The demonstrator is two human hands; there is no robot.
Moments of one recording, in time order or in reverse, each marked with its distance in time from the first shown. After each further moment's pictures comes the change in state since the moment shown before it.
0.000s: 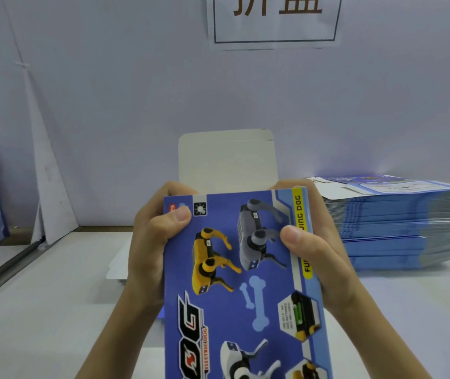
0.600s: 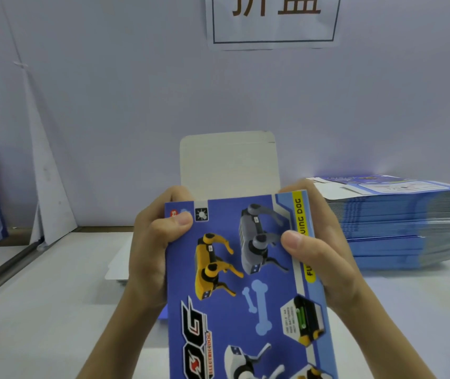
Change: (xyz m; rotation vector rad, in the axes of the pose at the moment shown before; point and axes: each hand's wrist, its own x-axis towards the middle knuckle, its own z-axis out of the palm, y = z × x) left_hand 0.000 -0.003 0.003 0.015 0.020 0.015; right_hand 0.002 -0.001 -0.005 -0.082 -0.043 0.005
